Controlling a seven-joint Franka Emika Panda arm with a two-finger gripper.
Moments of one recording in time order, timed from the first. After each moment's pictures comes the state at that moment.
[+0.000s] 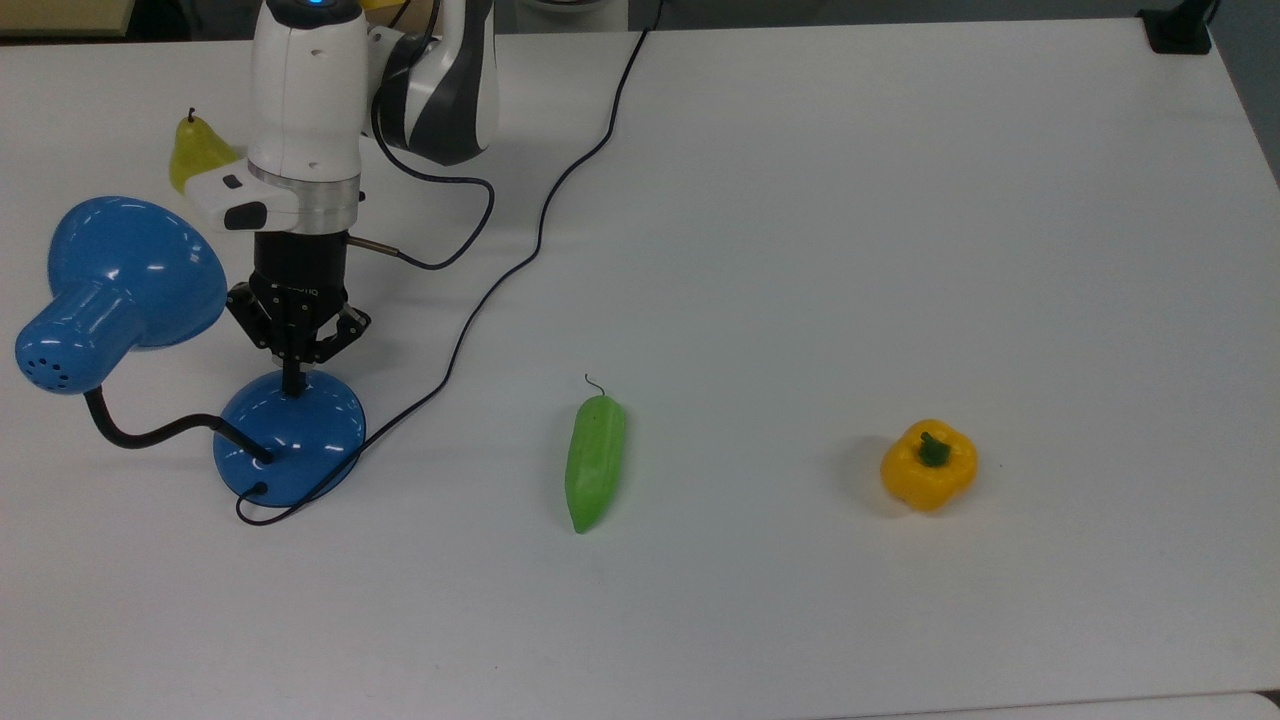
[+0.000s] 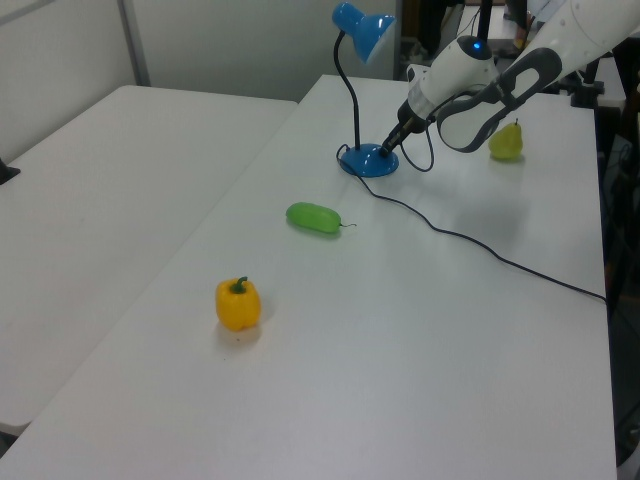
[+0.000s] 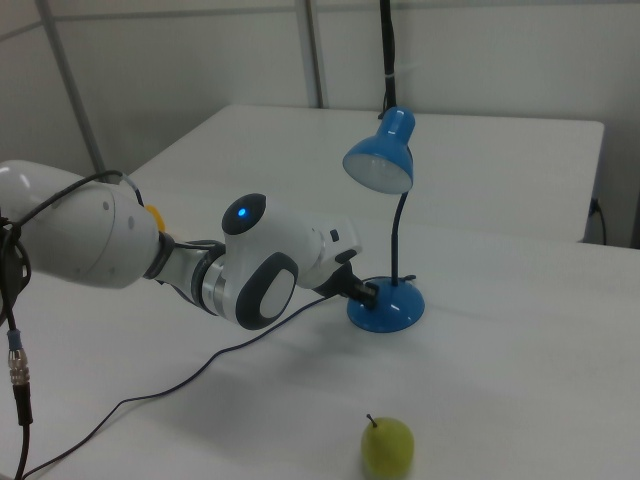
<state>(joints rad) -0.07 0.50 -0.16 -1.91 -0.04 3.04 -0.05</state>
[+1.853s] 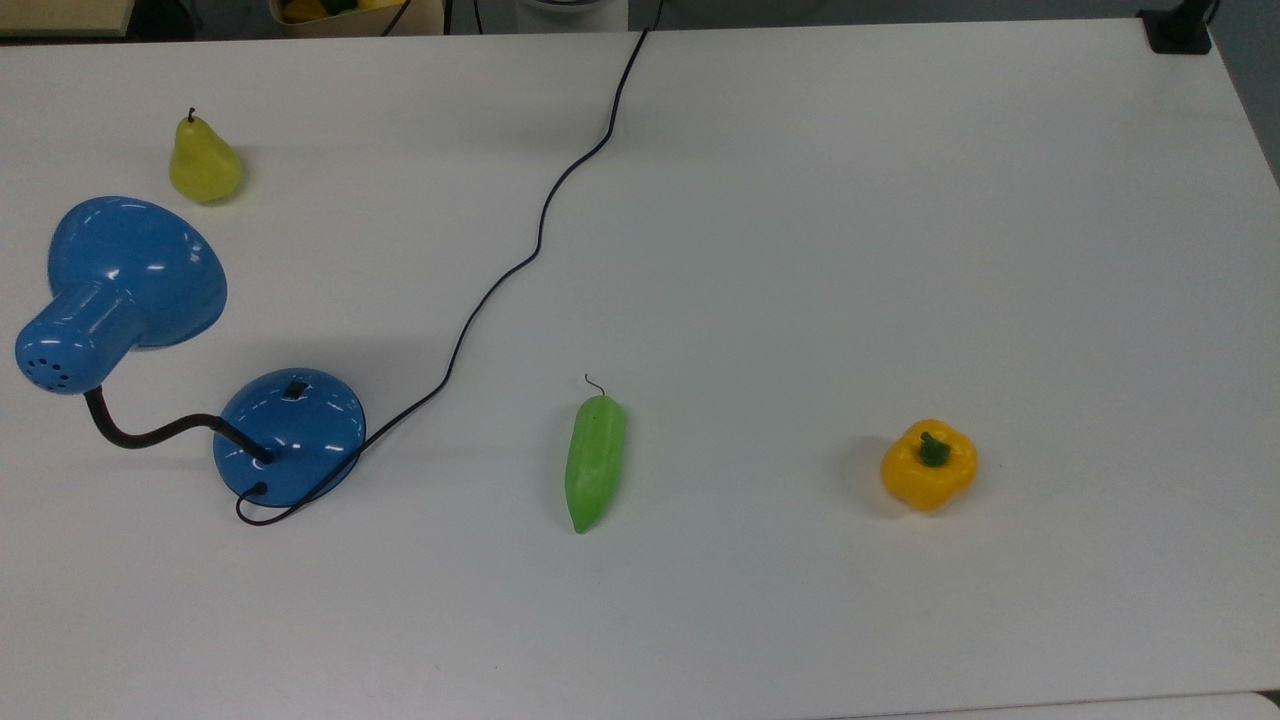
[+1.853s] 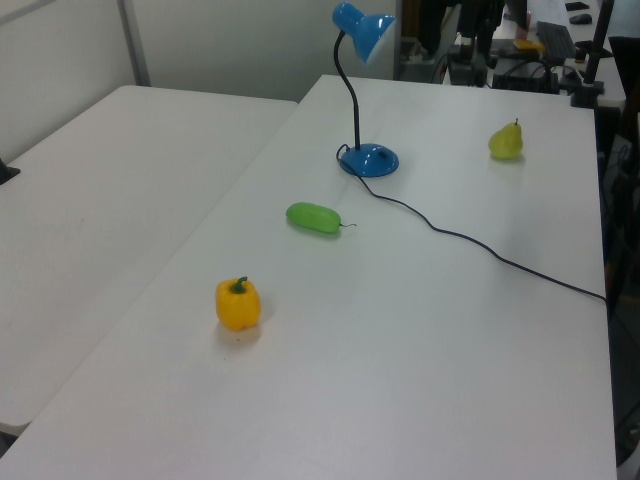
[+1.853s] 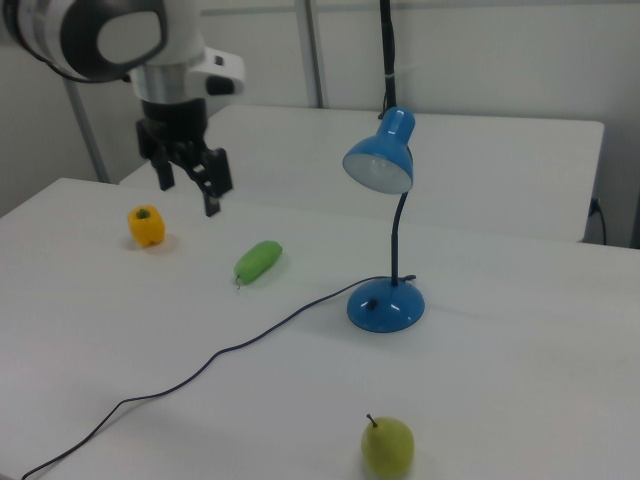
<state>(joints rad) -0.03 -0.04 -0.09 -1.63 0.16 1.61 0.02</state>
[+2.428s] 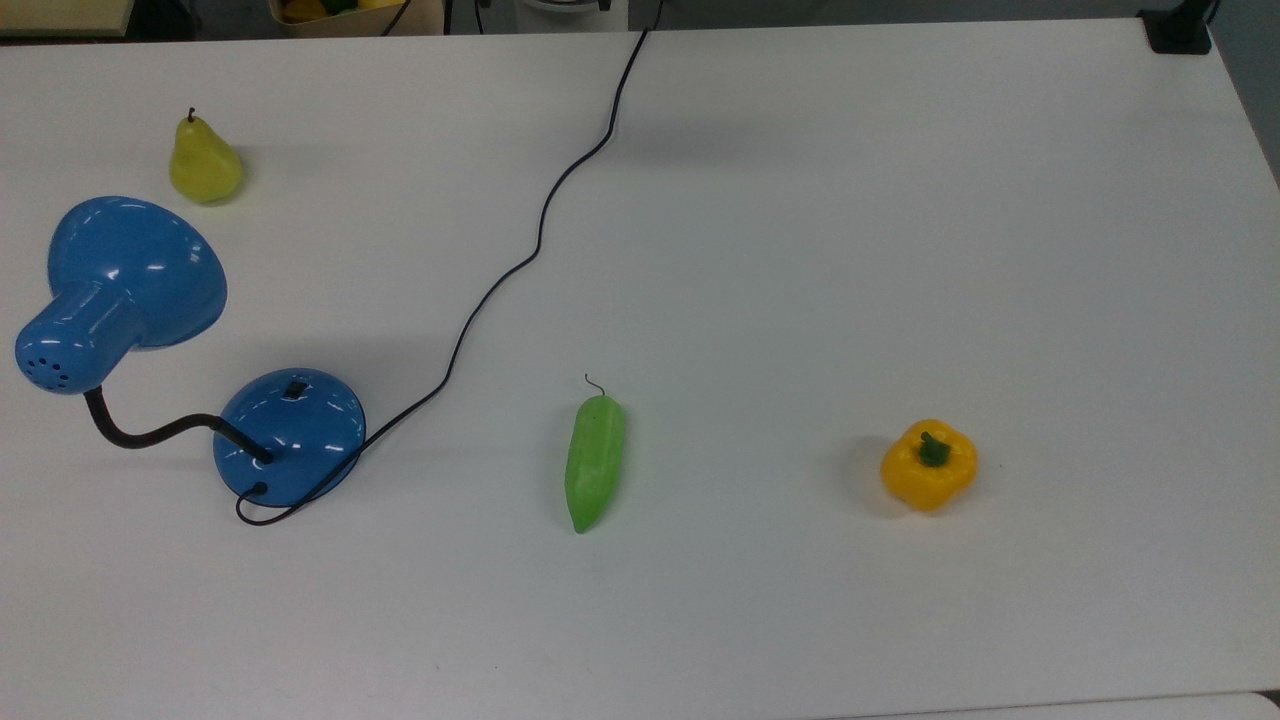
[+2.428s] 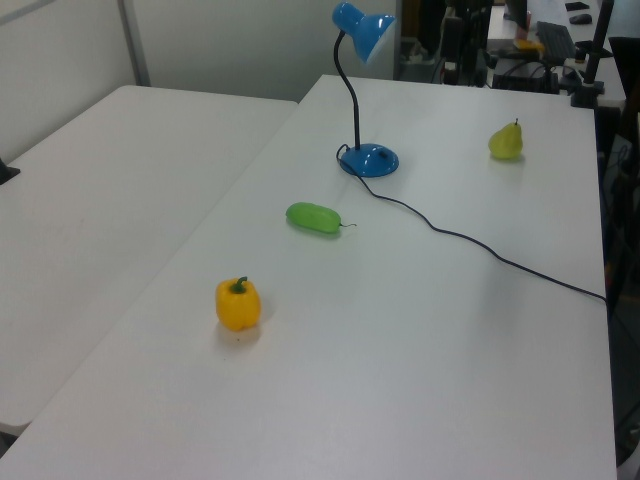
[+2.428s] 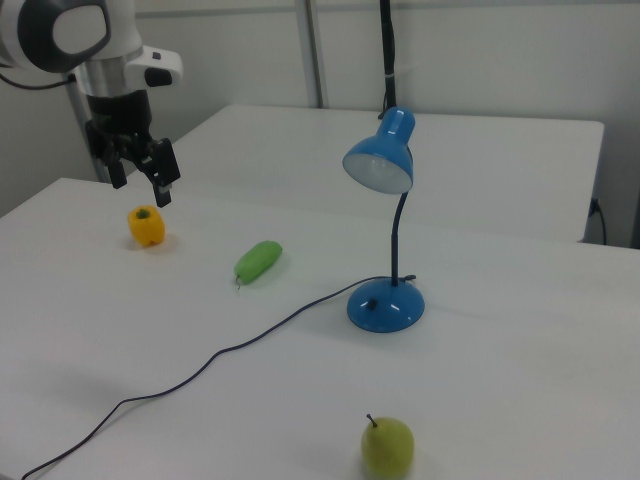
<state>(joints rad) 0.02 -0.03 0.05 -1.63 0.09 1.62 0.13</state>
